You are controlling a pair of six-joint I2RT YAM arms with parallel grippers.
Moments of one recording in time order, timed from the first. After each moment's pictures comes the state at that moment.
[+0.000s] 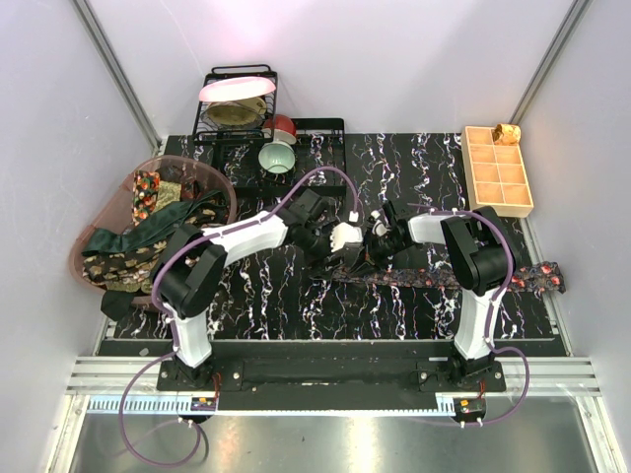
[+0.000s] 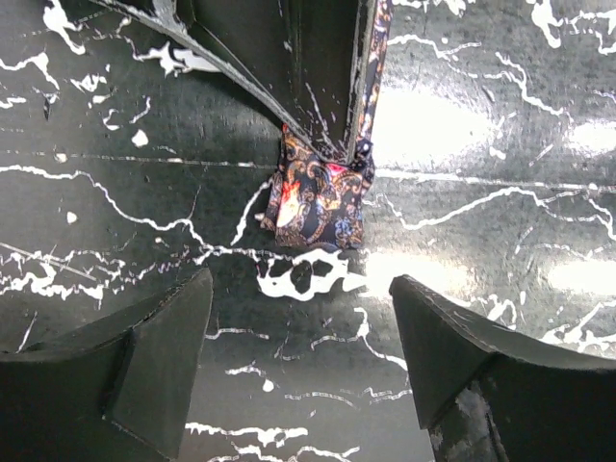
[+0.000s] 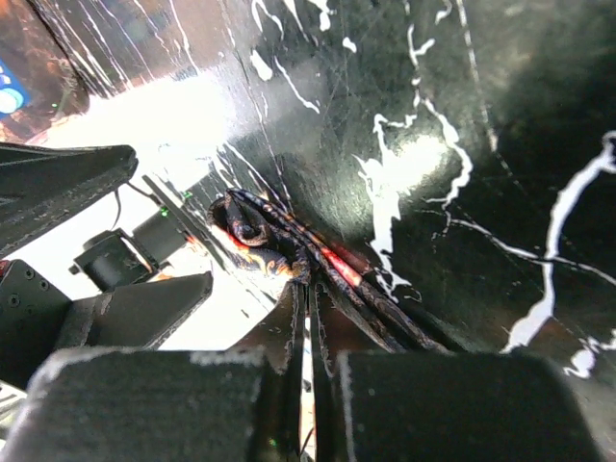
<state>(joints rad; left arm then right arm) -0.69 1.85 1.25 -0.51 0.54 0.67 0.34 1.98 1.04 -0.33 -0.82 0.60</state>
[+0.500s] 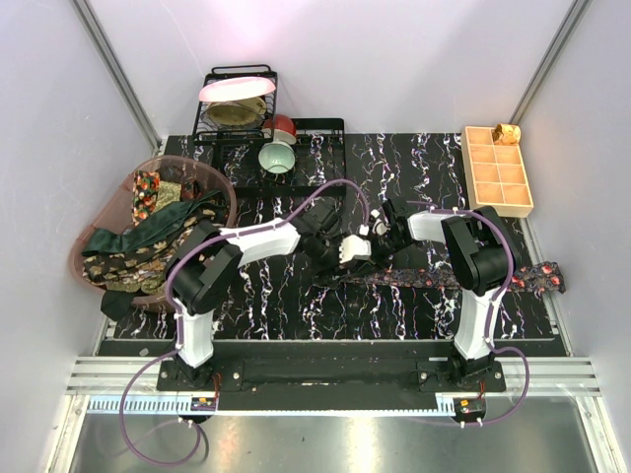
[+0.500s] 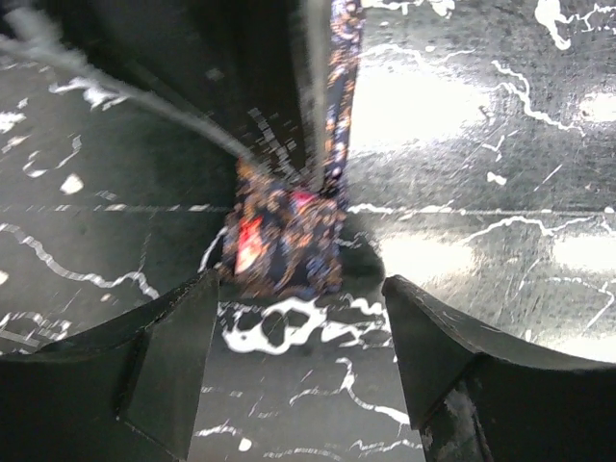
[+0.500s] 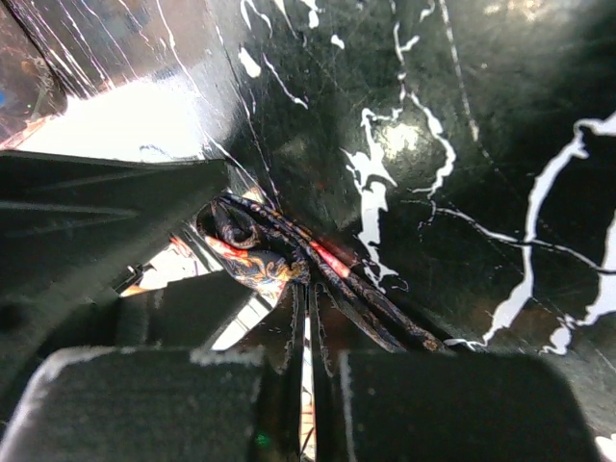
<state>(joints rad) -0.75 1.92 1.25 -0.47 0.50 0.67 0.34 1.98 1.07 -0.40 -0.77 0.55</state>
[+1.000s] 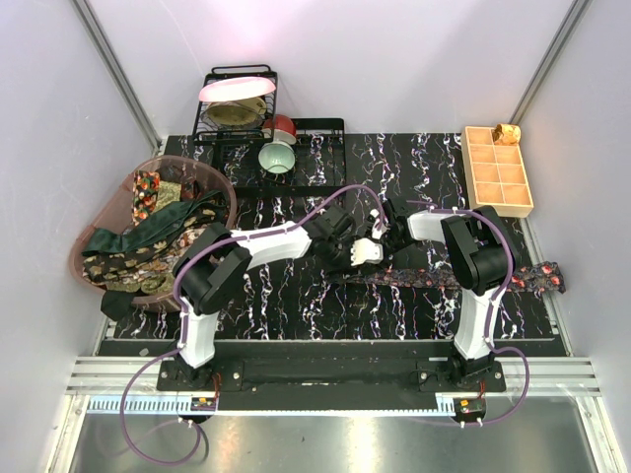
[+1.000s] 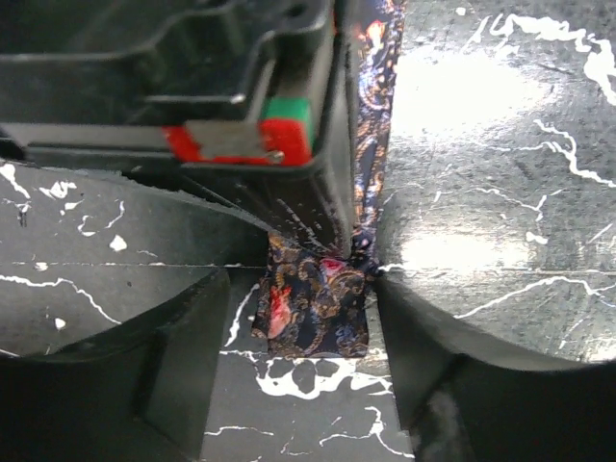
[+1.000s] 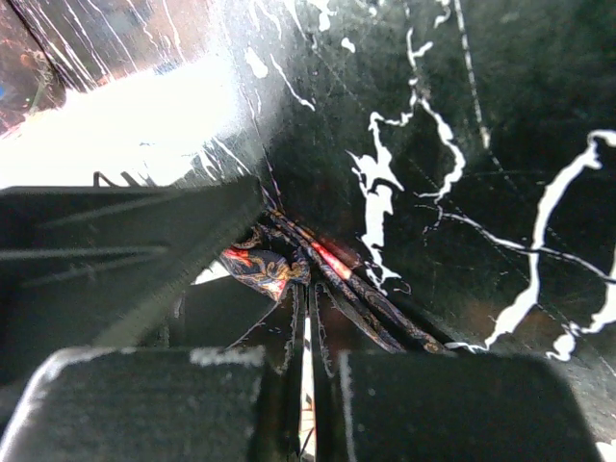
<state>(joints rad) -0.82 1.97 1.30 -0.42 0.38 0.67 0.34 1.98 1.07 -0.41 -0.78 0.53</state>
